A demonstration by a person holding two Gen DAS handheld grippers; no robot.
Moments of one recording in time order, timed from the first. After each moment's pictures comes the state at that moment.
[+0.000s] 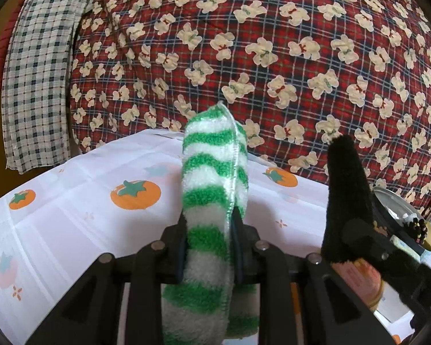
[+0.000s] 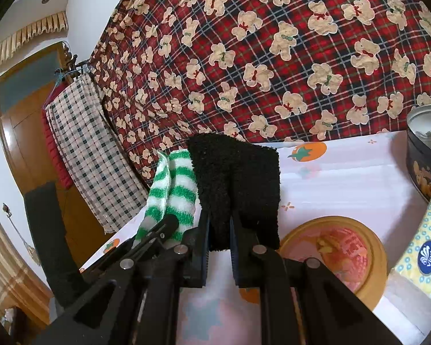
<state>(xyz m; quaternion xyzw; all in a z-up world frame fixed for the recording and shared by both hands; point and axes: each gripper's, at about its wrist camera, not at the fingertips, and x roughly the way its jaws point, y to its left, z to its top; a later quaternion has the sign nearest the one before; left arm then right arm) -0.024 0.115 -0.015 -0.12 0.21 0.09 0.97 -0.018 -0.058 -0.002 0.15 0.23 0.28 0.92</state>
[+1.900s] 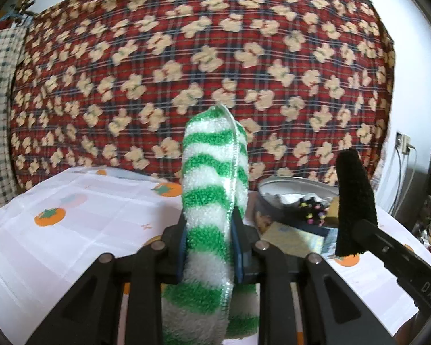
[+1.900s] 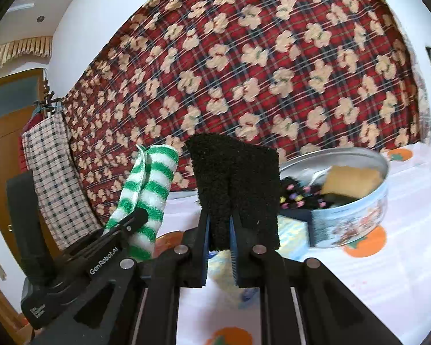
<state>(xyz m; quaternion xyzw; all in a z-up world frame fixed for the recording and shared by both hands) -0.081 -0.062 0.023 -0.04 0.14 -0.07 0.99 -0.120 -0.251 0.013 0.14 0.13 0.14 0.97</state>
